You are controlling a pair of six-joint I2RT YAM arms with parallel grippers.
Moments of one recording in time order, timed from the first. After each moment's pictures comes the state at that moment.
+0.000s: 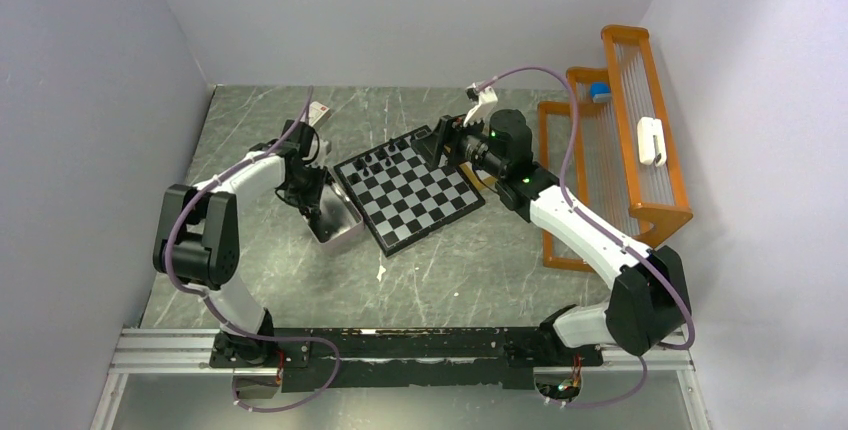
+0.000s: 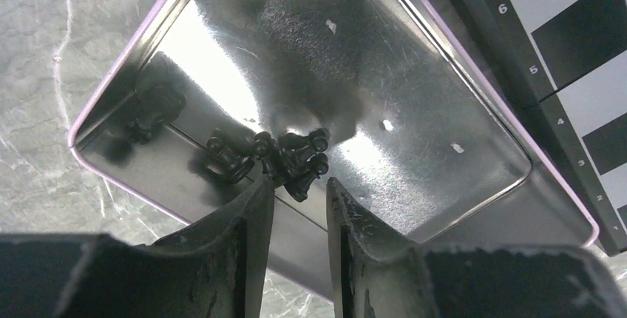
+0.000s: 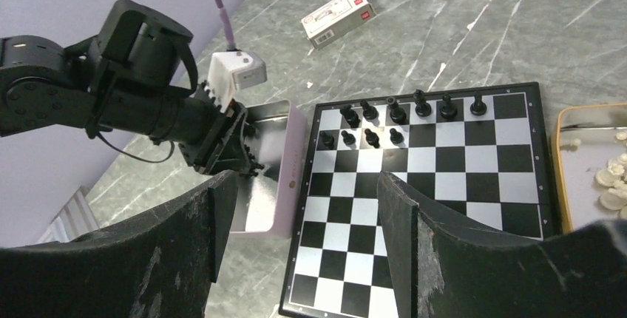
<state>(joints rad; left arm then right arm) -0.21 1.69 1.09 -0.62 0.01 -0.03 0.53 1.36 1.01 0.17 -0.26 0.37</state>
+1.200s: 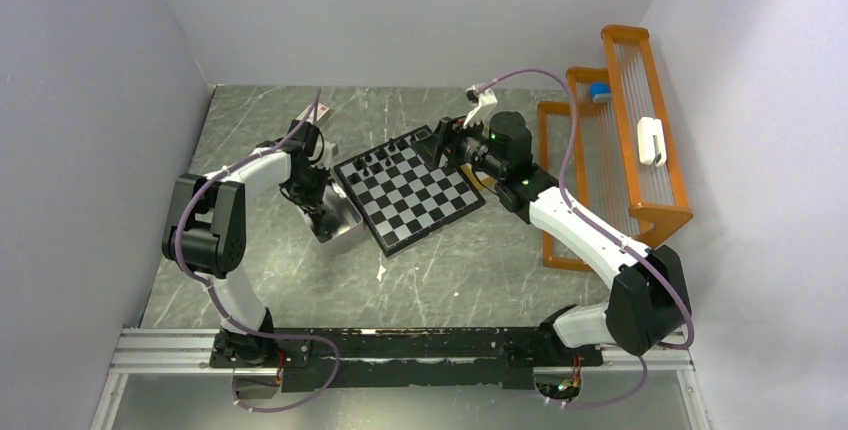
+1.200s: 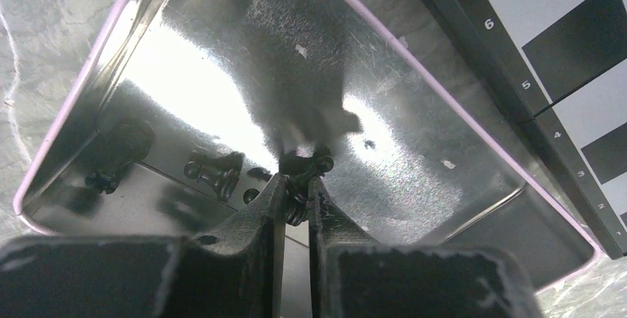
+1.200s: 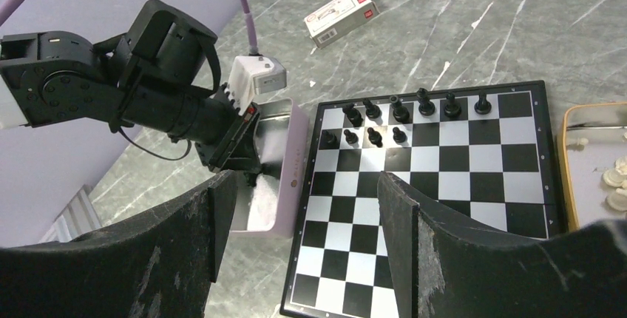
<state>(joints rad) -0.22 1.78 1.12 -0.62 0.06 0.01 0.53 1.36 0.99 0.20 -0.27 0.38</state>
